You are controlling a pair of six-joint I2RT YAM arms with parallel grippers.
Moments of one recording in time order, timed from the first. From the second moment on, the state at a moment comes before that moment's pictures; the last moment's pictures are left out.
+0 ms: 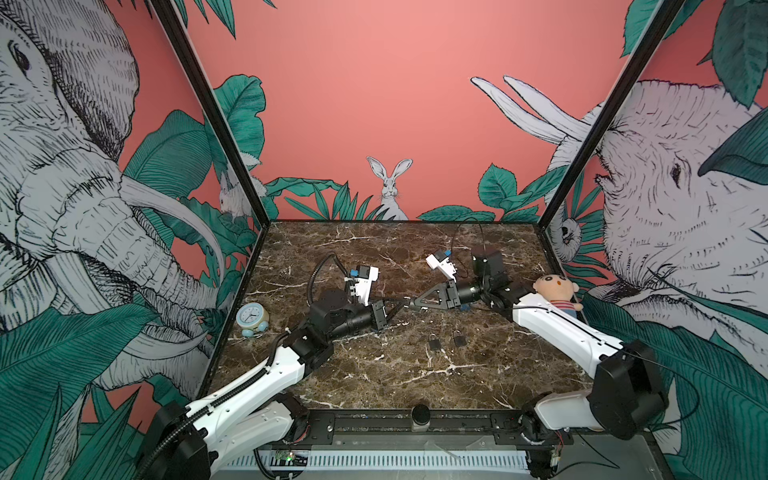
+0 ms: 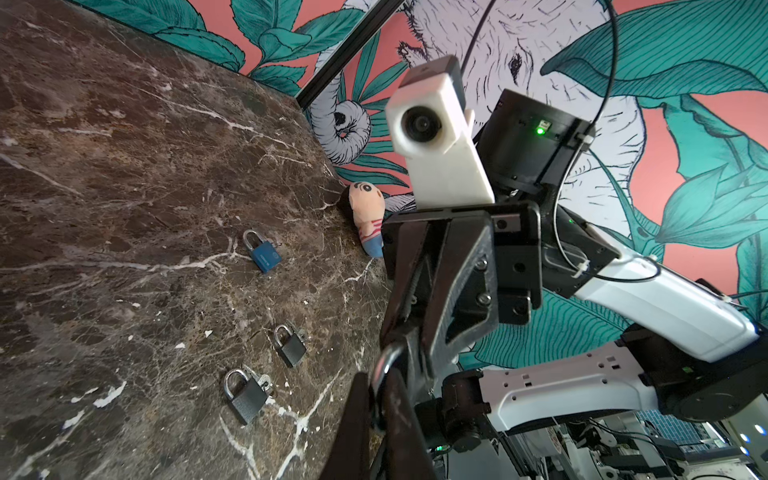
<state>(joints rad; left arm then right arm) -0.73 0.97 0.60 0.22 0.47 -0.79 0.48 1.39 0.97 -0.07 -1.20 0.60</state>
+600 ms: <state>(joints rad) -0.71 1.01 0.66 0.17 0.53 -0.77 0.48 1.39 0.94 0.08 -1.21 0.67</state>
